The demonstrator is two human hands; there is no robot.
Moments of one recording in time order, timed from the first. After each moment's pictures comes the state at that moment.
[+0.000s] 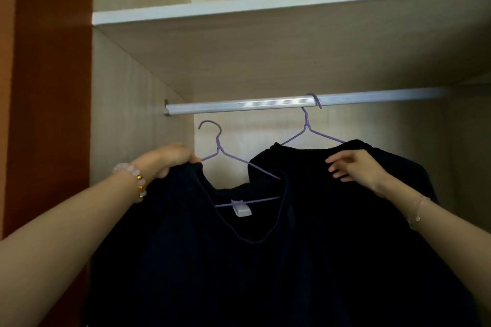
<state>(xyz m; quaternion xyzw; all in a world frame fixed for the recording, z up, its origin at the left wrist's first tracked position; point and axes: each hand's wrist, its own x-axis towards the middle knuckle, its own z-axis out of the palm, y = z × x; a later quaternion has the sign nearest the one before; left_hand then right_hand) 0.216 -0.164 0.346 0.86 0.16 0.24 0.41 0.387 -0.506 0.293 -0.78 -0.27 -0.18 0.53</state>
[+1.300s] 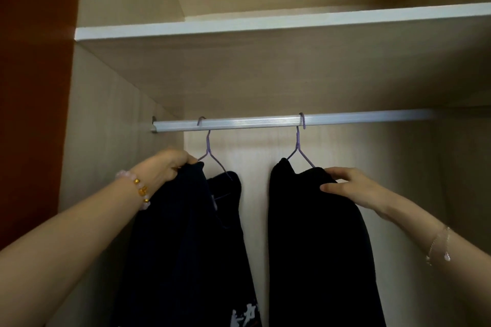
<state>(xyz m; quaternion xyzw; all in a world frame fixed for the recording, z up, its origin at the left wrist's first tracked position) 0.269 -0.161 0.376 0.77 0.15 0.25 0.56 0.339 -0.515 0.307 -0.80 -0.34 -0.13 0.49</state>
